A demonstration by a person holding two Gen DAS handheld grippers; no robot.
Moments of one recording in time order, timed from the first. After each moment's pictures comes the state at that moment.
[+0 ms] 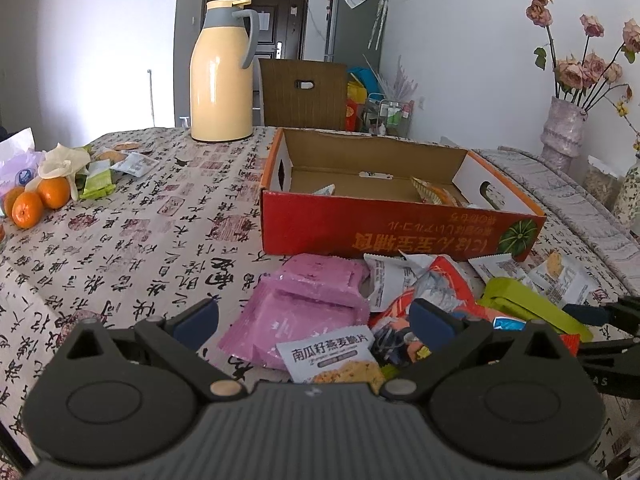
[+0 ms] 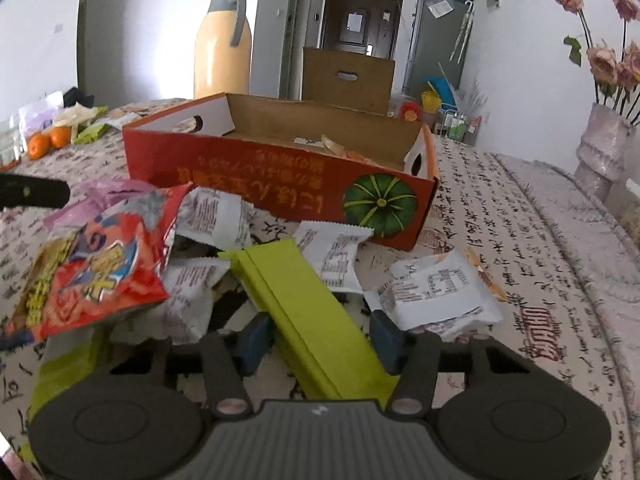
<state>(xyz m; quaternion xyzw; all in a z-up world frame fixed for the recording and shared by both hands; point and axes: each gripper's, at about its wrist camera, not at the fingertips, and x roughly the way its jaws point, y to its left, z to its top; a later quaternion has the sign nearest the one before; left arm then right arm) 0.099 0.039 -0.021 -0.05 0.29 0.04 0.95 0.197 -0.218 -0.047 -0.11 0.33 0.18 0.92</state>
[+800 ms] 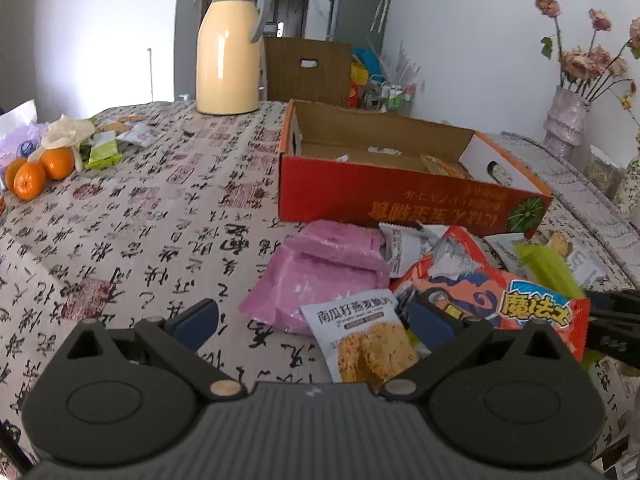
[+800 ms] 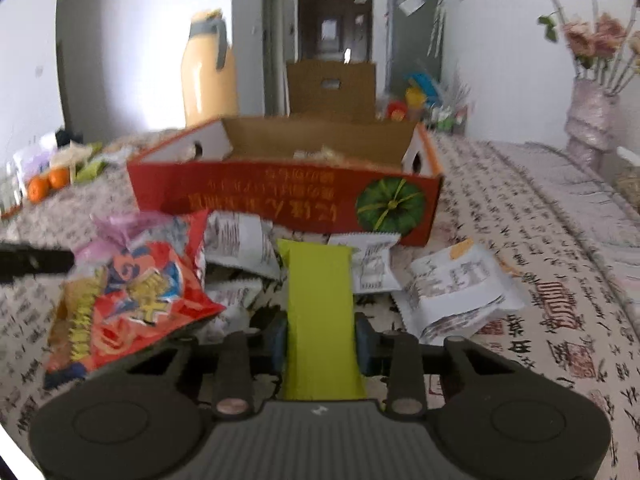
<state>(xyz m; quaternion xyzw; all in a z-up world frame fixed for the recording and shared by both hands) 0.091 0.055 -0.034 -0.07 0.32 0.04 0.94 0.180 -0.211 -0.042 -0.03 0.31 0.17 0.94</state>
